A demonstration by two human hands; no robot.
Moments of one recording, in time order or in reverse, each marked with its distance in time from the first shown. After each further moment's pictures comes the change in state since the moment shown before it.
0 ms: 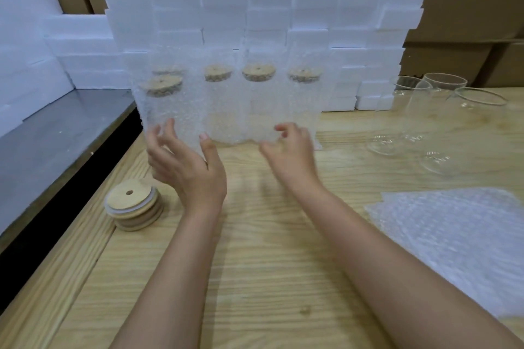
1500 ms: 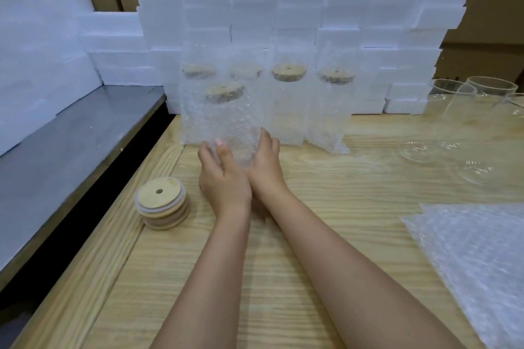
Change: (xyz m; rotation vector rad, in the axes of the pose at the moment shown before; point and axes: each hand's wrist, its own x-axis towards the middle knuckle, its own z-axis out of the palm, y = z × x) left_hand -0.003 -0.012 0.006 -0.326 -0.128 -0.416; right_hand -0.003 -0.010 0.091 0.170 -0.236 -0.052
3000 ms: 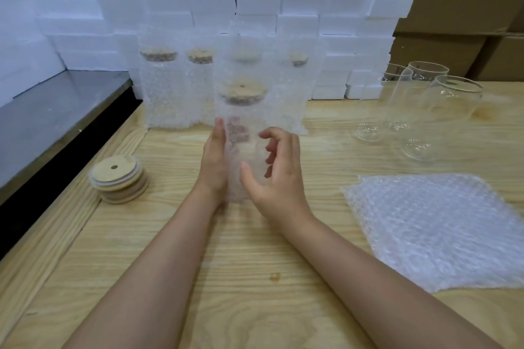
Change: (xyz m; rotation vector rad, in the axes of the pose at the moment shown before) left_hand -0.038 0.019 0.013 -0.610 -0.713 -0.229; right_hand -0.098 0.008 -0.092 0.003 0.248 -0.361
